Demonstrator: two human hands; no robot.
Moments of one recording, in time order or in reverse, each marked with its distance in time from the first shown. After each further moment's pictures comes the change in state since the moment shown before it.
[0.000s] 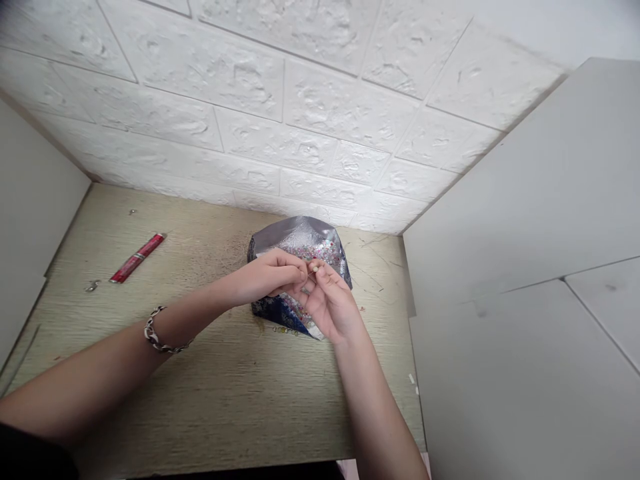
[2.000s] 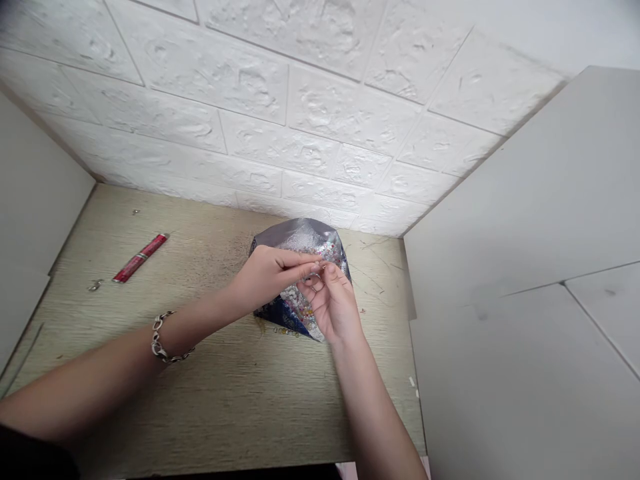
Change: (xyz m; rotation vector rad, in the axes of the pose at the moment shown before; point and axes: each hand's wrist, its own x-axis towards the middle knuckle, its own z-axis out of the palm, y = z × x) left_hand 0.001 -0.010 0.007 0.392 0.365 0.221; right_hand 0.004 0.004 0.003 -0.064 0.218 -0.125
